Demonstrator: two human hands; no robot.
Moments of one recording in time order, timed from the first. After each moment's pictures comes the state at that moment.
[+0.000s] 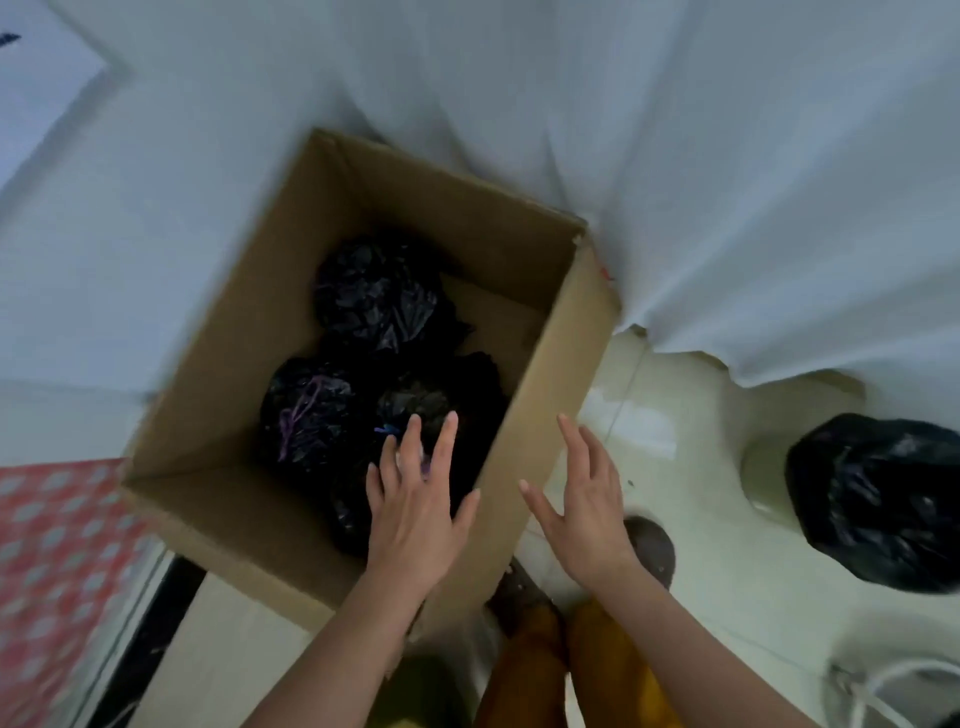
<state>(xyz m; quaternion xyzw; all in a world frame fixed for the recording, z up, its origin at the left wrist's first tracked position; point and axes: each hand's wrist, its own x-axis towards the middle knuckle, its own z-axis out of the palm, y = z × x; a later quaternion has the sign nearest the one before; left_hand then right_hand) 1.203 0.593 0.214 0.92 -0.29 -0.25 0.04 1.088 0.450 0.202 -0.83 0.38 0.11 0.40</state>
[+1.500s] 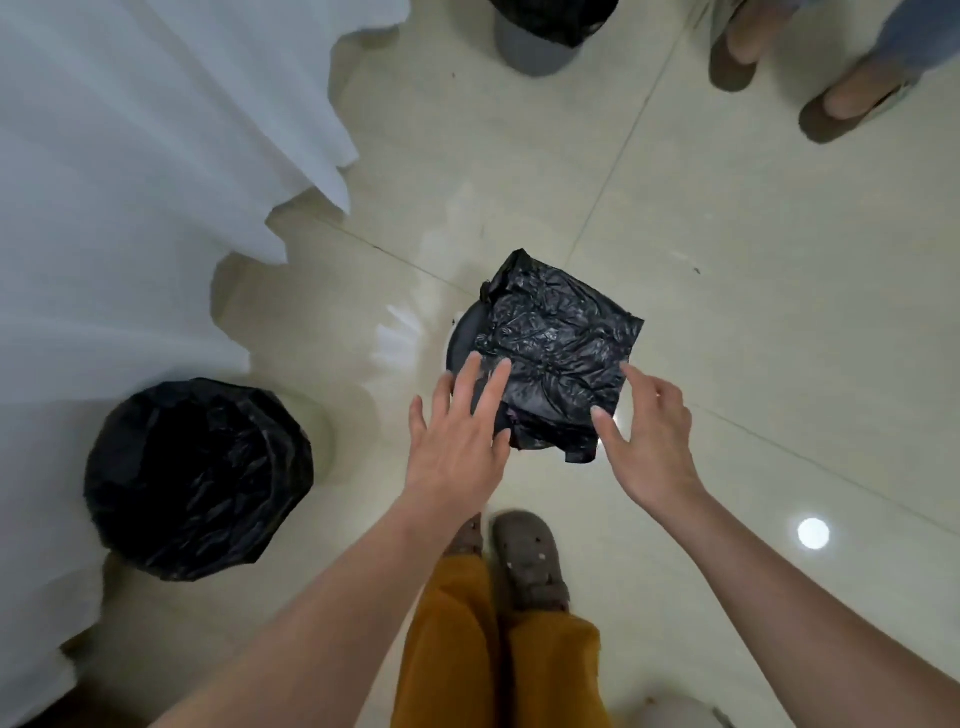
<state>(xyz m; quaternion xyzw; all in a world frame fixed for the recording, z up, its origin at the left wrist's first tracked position) 0.496 0.236 0.104 0.37 -0.87 -0.25 -0.18 0.338 0.358 0.110 -0.23 0.90 -0.16 0.34</state>
